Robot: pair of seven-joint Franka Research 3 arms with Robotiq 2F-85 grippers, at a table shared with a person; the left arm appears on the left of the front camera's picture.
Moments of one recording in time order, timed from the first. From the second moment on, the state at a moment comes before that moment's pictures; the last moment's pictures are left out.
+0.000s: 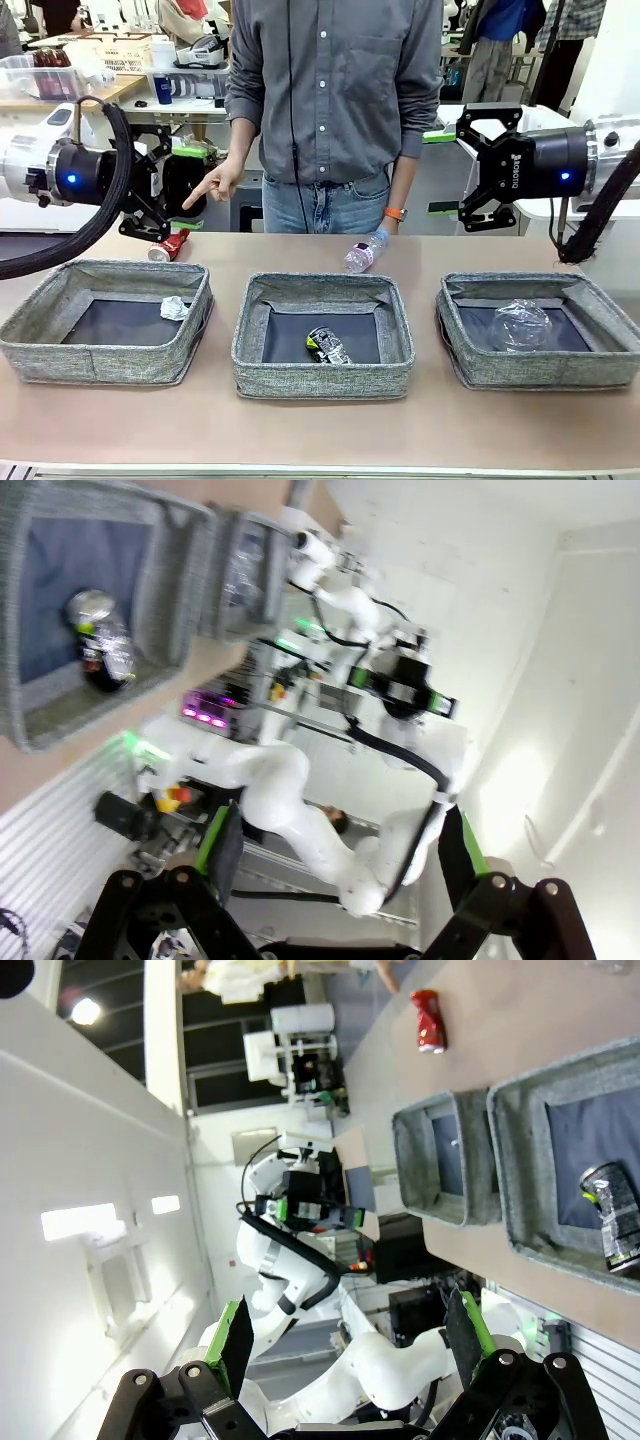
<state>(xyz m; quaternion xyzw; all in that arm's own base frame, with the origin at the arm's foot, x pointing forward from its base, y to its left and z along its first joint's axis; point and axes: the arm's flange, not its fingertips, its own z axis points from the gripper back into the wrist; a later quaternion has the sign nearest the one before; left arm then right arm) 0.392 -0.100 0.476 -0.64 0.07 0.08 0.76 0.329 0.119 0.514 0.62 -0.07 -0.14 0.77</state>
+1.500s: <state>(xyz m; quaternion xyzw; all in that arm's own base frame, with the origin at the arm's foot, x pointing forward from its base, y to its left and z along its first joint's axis) 0.494 -0.074 0.479 -0.11 -0.19 -0.10 0.97 0.329 0.119 0.514 0.62 -0.07 -0.14 0.77</state>
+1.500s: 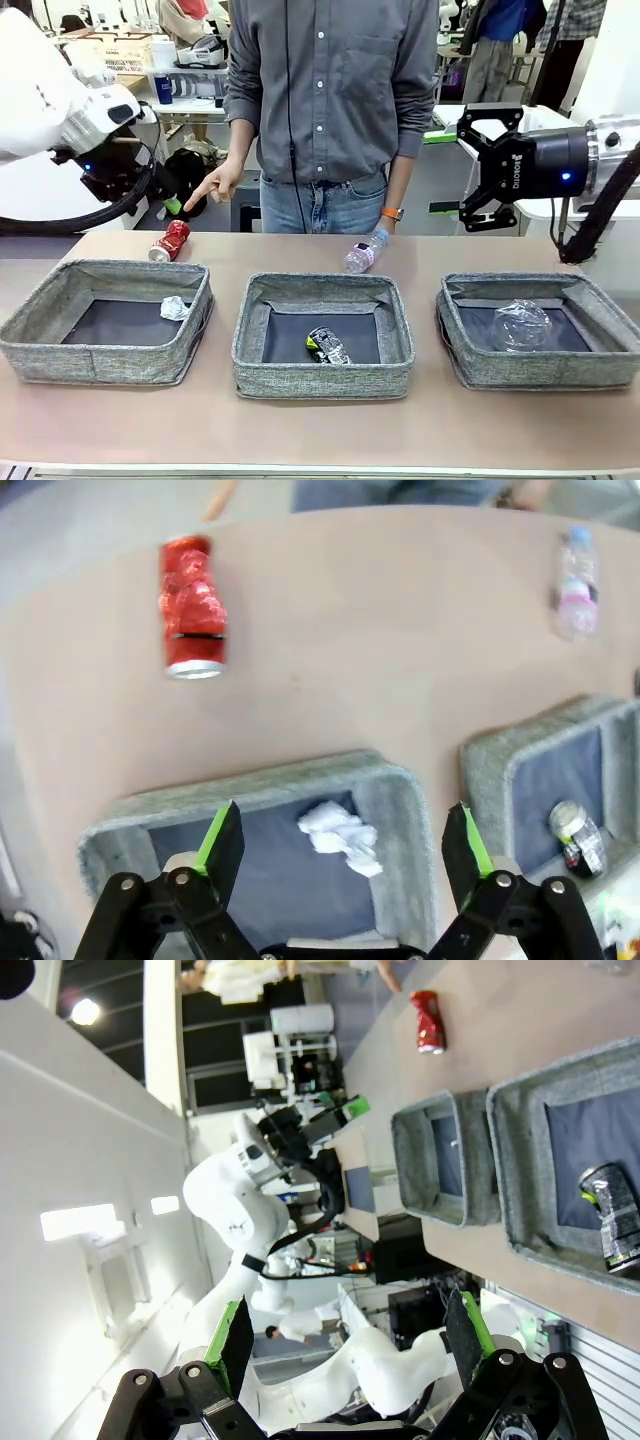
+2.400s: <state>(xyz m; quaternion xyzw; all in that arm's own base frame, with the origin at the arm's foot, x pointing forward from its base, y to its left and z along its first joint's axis) 0.653 -0.031 0.352 -0.04 -0.11 -0.06 0.99 0.328 0.118 0.515 0.62 -0.07 -0.14 0.77</state>
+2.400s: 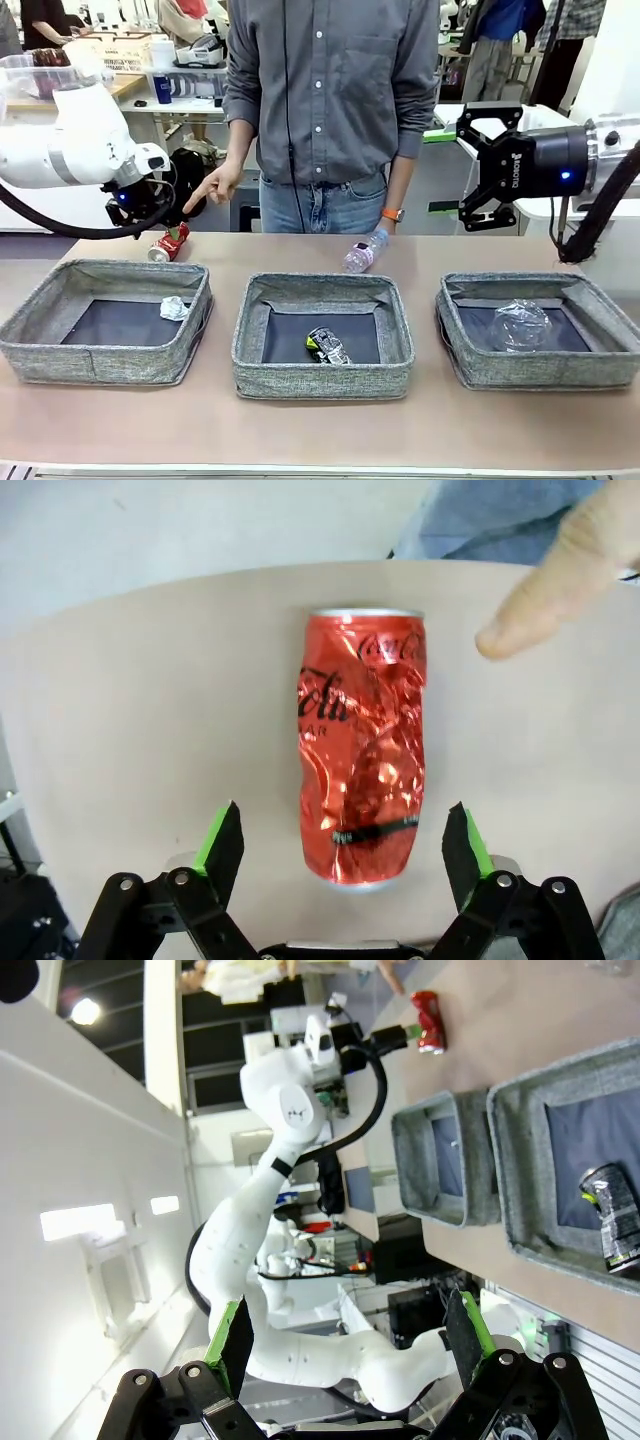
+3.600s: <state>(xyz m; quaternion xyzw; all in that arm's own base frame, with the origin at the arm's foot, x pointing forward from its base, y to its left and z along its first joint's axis) 0.677 -0.063 0.321 -0.06 -0.08 -0.05 0.99 0.328 0.118 0.515 0.62 -0.07 -0.14 0.77</state>
